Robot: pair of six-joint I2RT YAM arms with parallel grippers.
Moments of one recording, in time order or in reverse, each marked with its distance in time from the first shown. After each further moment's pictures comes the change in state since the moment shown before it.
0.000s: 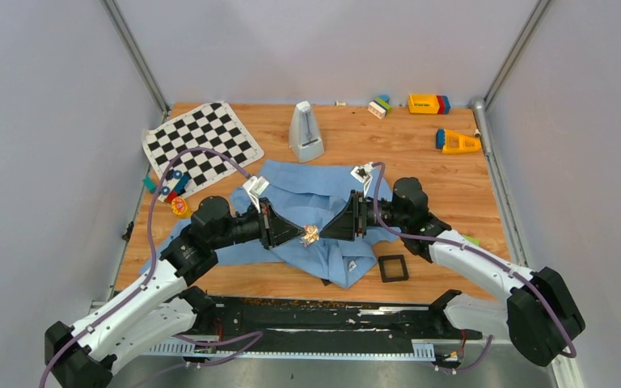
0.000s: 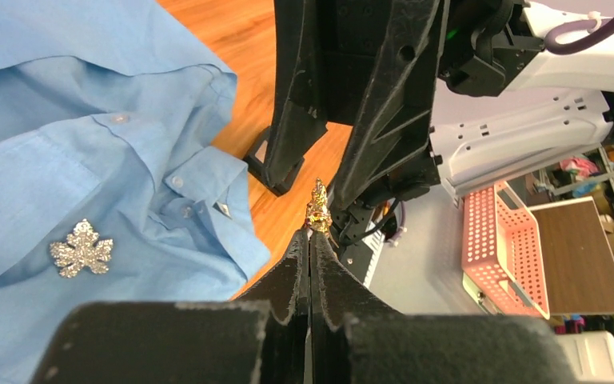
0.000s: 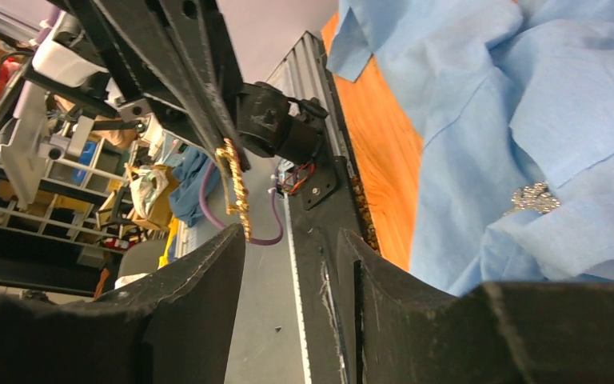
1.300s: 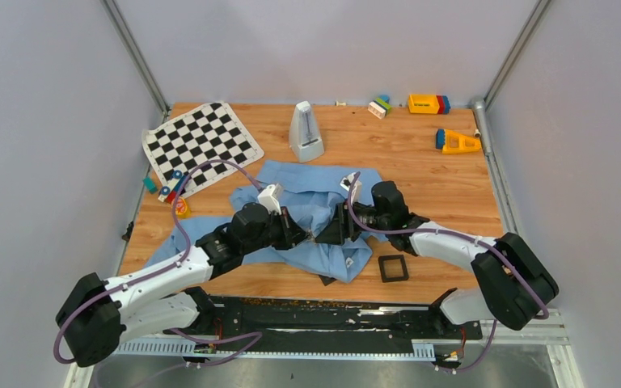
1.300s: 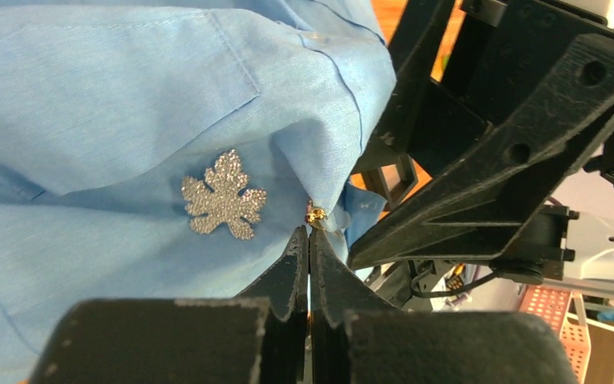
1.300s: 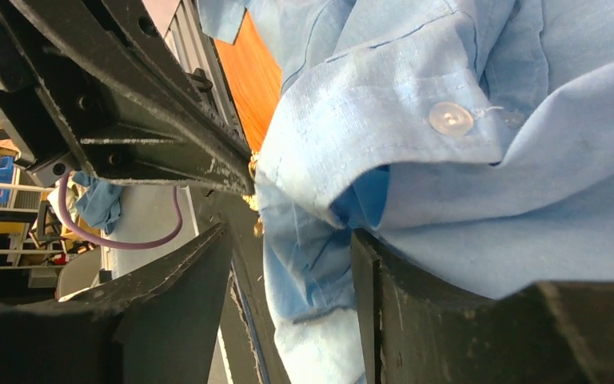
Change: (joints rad) left arm -0.142 0.288 -0.072 0.070 -0.412 -0.199; right arm 0.018 0.243 -0.005 -0.040 0.125 -0.173
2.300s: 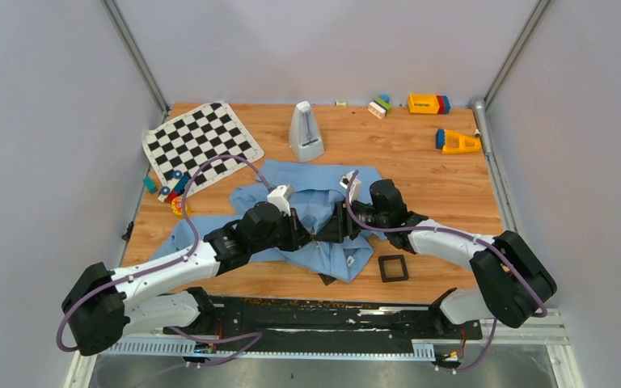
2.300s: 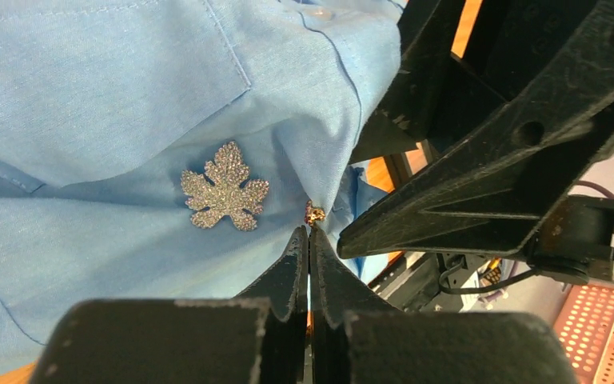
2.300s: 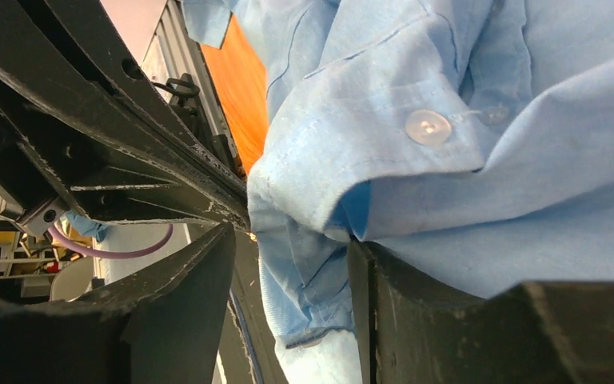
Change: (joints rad) left arm -0.068 0.073 0.074 -0.087 -0.067 0.051; right arm 0.001 0.004 0.017 -0.040 0.044 -0.013
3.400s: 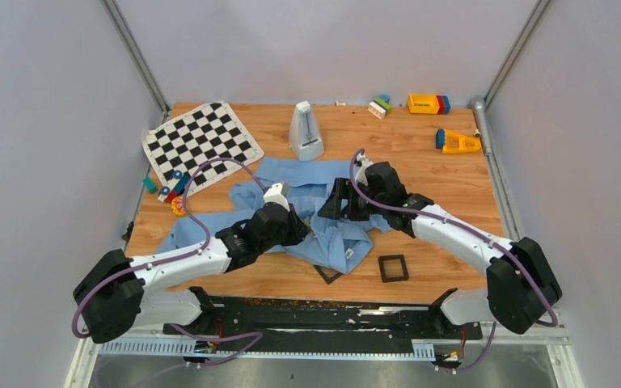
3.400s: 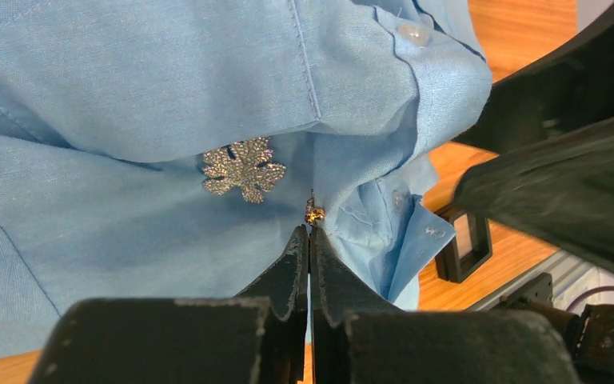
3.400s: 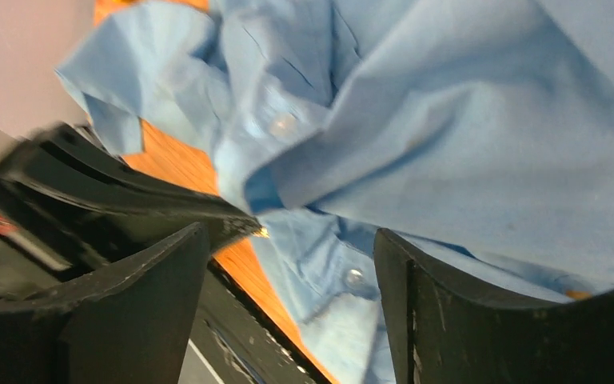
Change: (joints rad) left arm 0.000 0.103 -0.004 0.077 -0.217 -0.098; right arm -0.001 -0.037 0.281 -0.455 0.391 0.113
